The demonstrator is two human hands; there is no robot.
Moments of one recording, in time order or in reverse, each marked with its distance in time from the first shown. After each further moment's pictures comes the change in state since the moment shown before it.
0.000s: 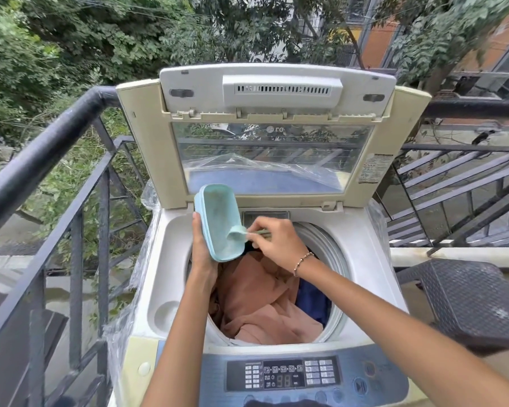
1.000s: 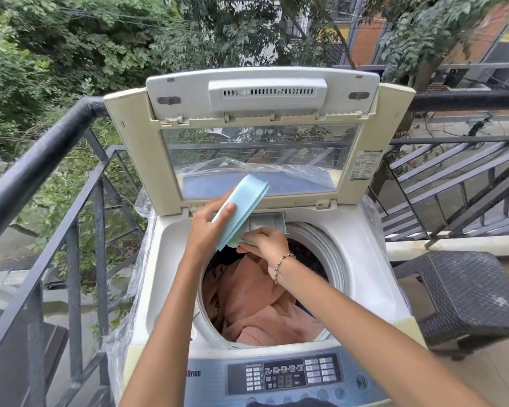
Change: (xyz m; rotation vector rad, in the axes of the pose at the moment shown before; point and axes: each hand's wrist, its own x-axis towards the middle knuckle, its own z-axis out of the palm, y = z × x) left_hand 0.000 0.042 0.029 0.865 -0.163 0.478; right_hand 0.004 -0.016 0.025 0.987 0.190 0.773
